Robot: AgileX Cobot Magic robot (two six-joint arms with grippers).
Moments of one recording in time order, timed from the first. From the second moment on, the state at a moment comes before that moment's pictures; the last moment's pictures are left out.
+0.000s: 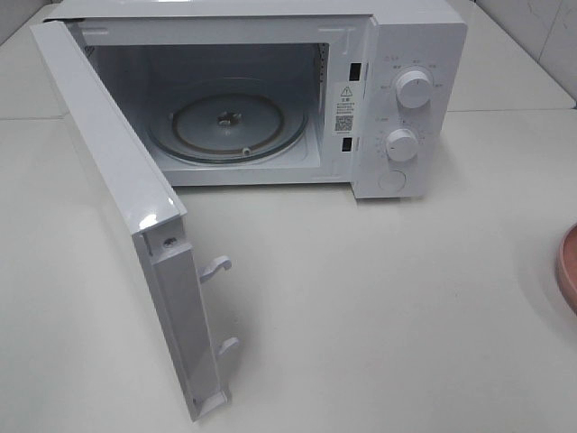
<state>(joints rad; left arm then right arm) 0.02 0.00 -0.50 -0.06 1.04 0.14 0.09 0.00 -0.49 -0.05 0.97 0.01</state>
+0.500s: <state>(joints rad) 0.02 0.00 -0.50 -0.06 1.04 0.14 0.09 0.00 -0.49 -0.05 0.97 0.01</state>
